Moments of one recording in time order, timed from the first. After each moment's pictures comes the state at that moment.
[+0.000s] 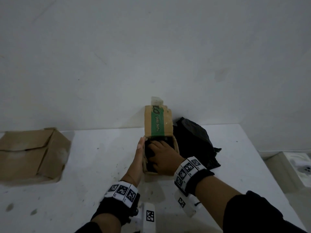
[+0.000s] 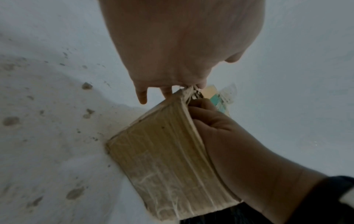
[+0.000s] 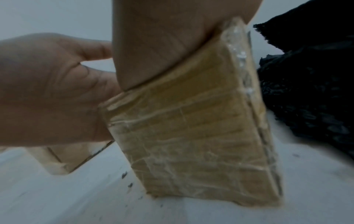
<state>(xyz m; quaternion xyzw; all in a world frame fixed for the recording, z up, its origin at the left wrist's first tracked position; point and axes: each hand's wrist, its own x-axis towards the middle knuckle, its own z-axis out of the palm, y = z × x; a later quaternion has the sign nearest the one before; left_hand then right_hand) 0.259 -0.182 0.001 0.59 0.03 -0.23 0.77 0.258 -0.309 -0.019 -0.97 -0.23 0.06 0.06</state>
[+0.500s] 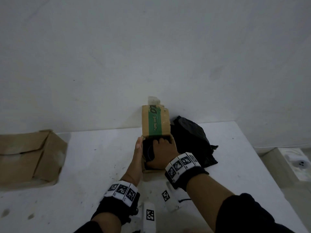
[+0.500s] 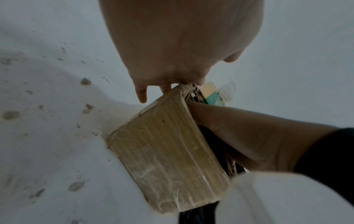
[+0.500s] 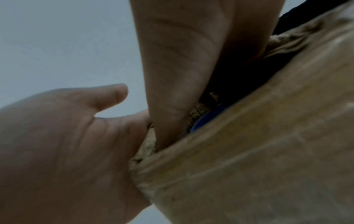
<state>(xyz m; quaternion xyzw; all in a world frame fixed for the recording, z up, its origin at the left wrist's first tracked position) 0.260 -0.183 0.001 0.63 -0.02 -0.25 0.74 0.262 -0.298 -0.002 -0.99 0.05 0.14 0.08</state>
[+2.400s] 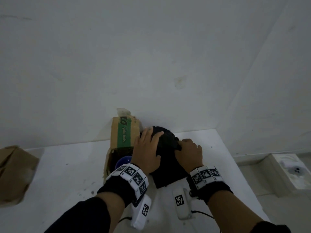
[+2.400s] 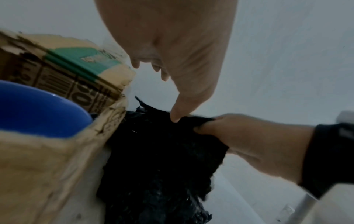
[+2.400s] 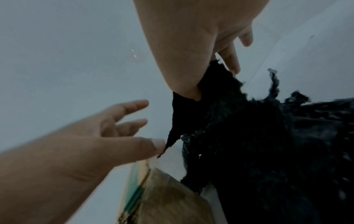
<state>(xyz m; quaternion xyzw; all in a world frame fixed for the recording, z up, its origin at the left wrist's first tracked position) 0.269 -0.312 0.019 0.92 -0.35 -0.02 0.15 0.211 -0.468 -0.004 -0.96 0.24 -0.02 0.15</state>
